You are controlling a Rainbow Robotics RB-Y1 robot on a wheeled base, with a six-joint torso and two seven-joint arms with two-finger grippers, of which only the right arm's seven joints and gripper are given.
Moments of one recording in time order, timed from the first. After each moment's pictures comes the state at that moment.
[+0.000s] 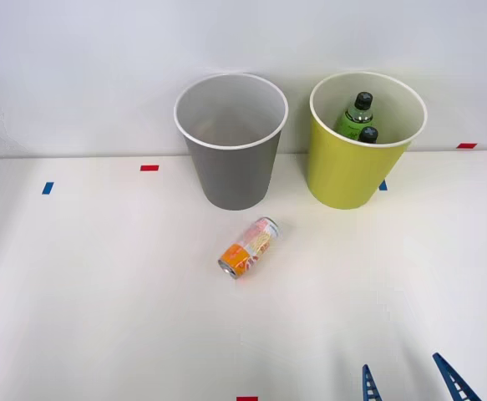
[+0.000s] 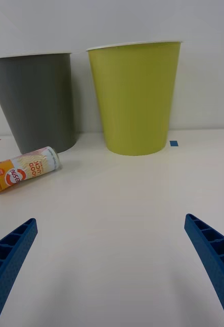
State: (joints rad) arm 0.95 -0.18 0.19 -1.83 0.23 -0.78 1.26
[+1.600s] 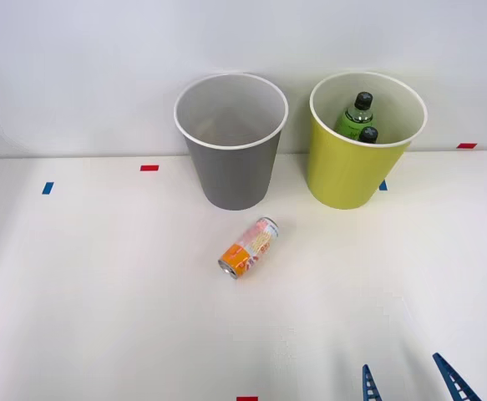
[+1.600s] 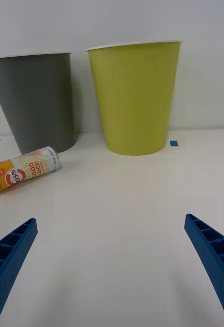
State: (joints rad) arm 0.95 -0.18 0.19 -1.83 0.23 -0.78 1.26
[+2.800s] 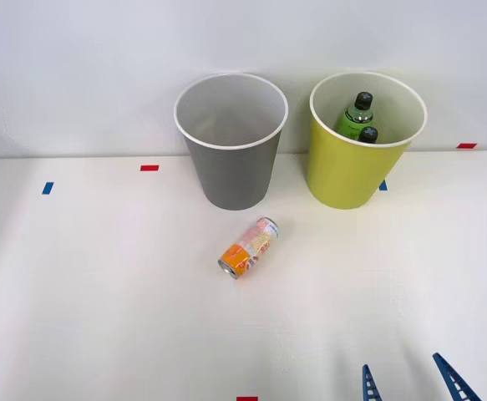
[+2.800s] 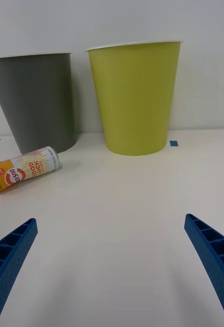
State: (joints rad) arm 0.95 -0.18 0.19 -1.83 0.23 -0.78 1.26
